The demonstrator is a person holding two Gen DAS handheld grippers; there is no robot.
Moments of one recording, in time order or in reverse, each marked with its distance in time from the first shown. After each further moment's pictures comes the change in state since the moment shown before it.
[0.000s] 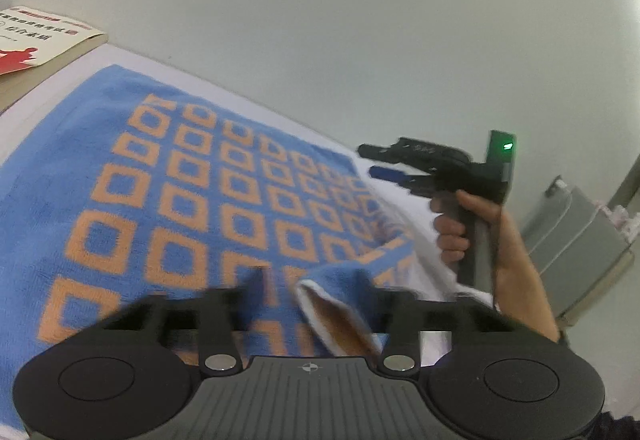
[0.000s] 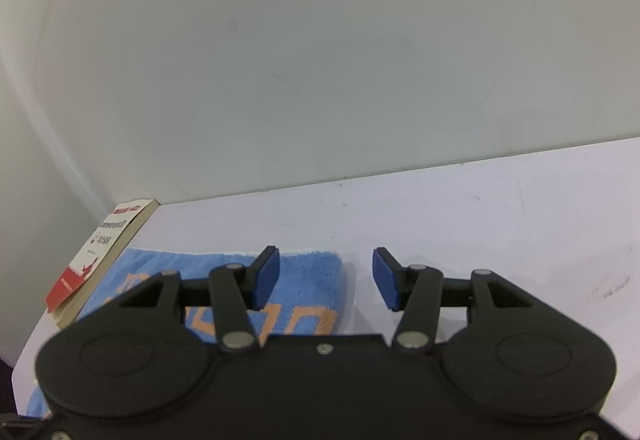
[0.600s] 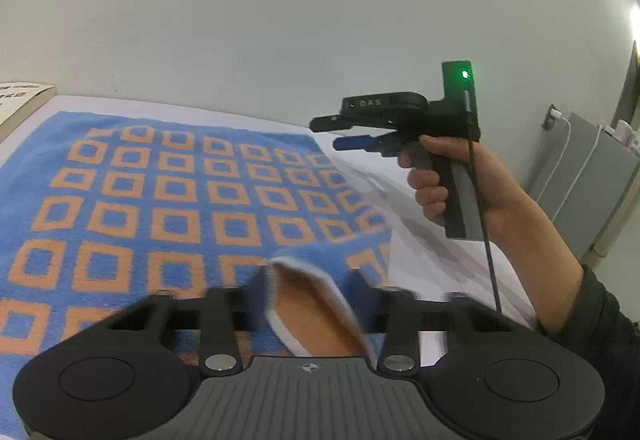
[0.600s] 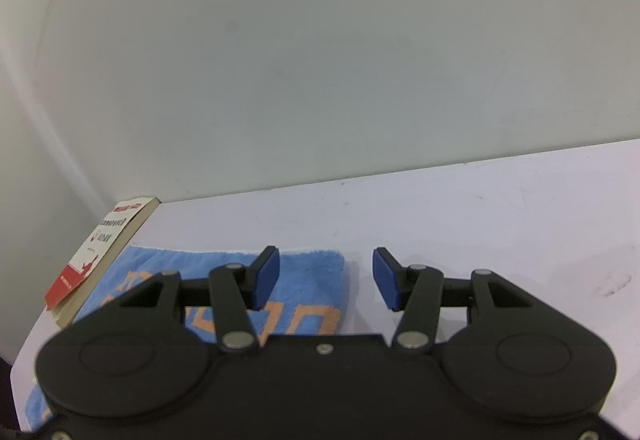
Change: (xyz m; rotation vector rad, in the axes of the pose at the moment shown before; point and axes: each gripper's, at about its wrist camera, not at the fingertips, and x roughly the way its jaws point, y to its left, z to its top) left arm 0.025 -0.053 -0.027 0.264 0.005 0.106; right arm -0.001 0.001 -0.001 -0.011 0.002 0.003
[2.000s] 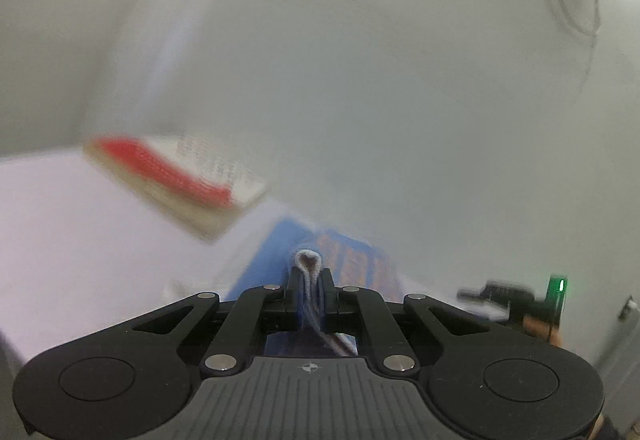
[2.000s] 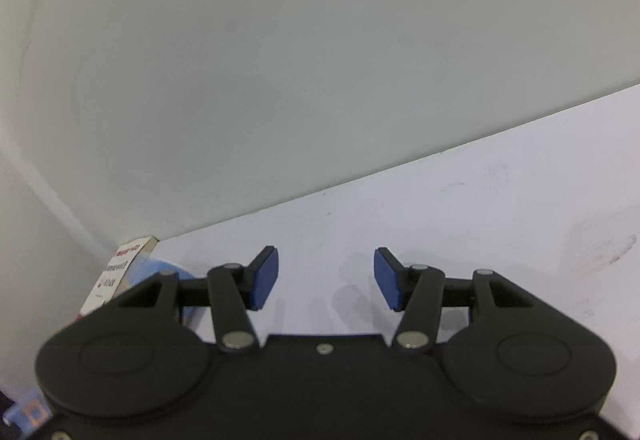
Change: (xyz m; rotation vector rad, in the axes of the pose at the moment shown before) left arm -0.144 0.109 -0.061 -0.370 -0.413 0.343; right arm 0.018 -0.015 -0.006 0.163 -0.044 0.010
